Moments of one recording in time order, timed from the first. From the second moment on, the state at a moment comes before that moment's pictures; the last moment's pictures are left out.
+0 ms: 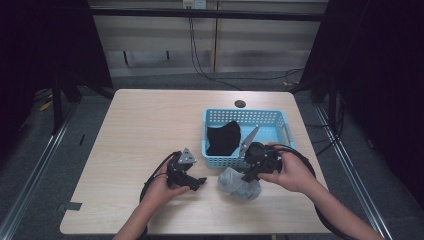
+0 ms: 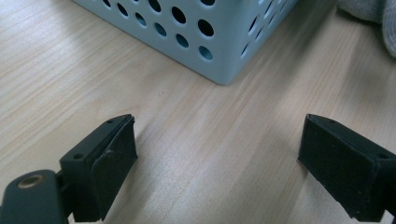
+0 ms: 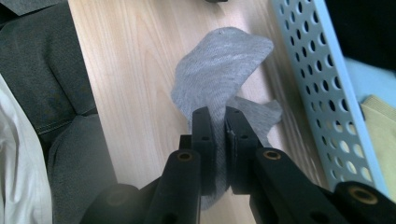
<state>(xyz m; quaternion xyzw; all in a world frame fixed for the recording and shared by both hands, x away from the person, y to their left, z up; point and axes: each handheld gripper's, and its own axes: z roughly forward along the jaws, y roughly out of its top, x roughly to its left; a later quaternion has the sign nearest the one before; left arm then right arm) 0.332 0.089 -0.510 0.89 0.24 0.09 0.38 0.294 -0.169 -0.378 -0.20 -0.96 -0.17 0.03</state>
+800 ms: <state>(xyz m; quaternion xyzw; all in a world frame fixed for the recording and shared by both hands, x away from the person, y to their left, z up) 0.332 0.089 -0.510 0.89 0.24 0.09 0.38 0.289 -0.152 -0.409 -0.18 -0.97 -0.17 0.04</state>
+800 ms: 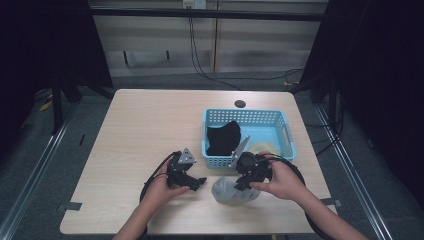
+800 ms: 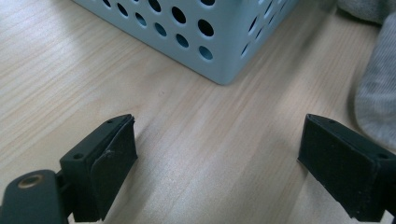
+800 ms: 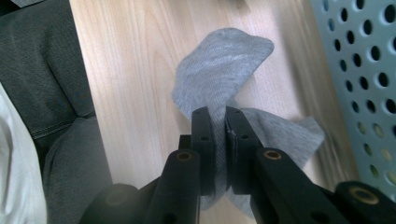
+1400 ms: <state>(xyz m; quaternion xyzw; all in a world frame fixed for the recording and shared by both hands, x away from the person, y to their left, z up) 0.332 0.089 -0.510 0.89 0.25 0.09 0.38 0.285 -0.142 -0.435 -0.18 -0.97 -0.17 0.05</state>
